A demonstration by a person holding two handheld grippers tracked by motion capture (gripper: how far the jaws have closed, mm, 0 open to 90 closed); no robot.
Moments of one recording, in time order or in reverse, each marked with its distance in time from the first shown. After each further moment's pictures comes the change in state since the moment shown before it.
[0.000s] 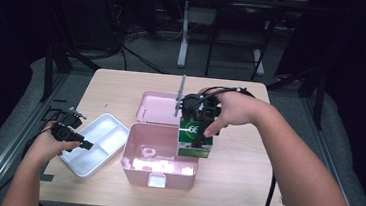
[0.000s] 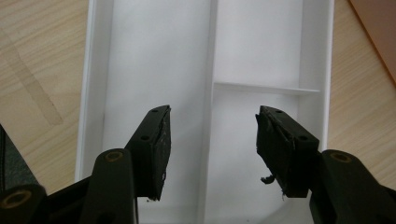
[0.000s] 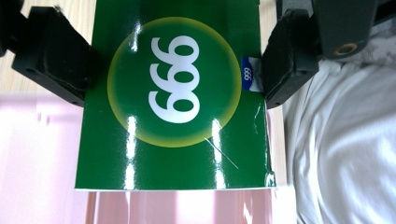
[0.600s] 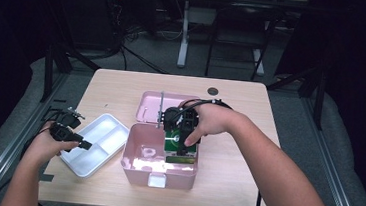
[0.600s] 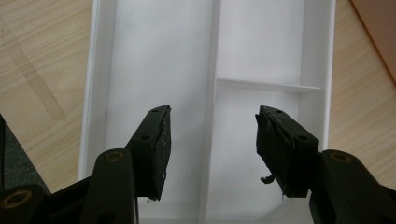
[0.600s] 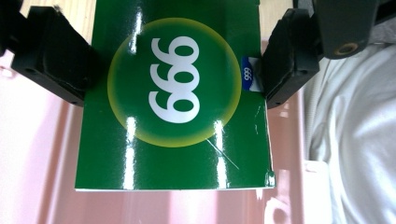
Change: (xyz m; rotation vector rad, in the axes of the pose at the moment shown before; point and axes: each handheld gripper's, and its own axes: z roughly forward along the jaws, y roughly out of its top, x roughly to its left) left arm 0.002 -0.002 -0.002 0.003 0.000 -0.004; right arm -0.003 0.027 0.059 0.053 0.009 -0.019
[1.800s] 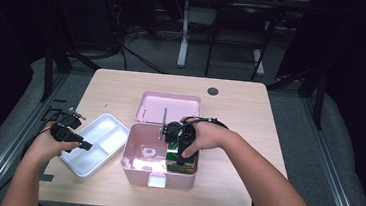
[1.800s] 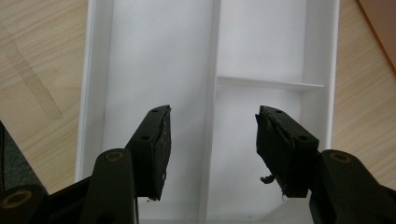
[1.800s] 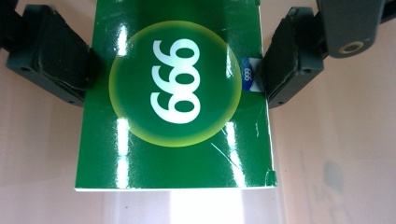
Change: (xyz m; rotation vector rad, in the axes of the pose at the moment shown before) left arm 0.000 0.000 0.003 0.010 -0.002 0.001; right arm -0.010 -0.011 0.074 0.020 0.020 0.104
